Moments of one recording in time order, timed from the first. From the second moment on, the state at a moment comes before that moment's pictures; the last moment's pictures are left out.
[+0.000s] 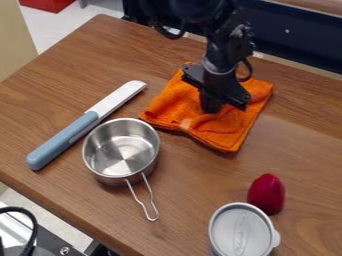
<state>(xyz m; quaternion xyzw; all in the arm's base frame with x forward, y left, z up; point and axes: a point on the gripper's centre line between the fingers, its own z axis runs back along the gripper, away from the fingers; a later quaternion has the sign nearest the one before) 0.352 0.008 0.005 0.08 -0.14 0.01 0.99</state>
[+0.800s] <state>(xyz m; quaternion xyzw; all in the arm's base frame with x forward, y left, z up) 0.342 0.022 0.007 0.08 -0.12 0.02 0.99</state>
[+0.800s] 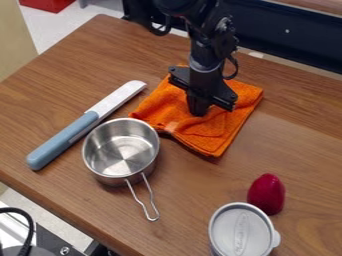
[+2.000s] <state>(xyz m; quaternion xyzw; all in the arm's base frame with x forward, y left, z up) 0.347 0.024 0.063 0.05 -0.11 0.10 0.99</state>
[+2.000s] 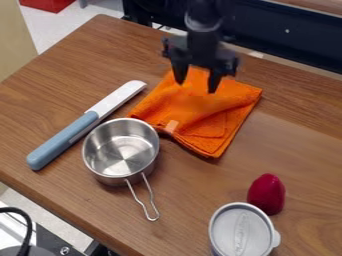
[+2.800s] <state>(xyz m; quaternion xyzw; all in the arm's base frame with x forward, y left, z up) 0.319 0.001 0.090 0.02 -0.11 0.13 0.99</state>
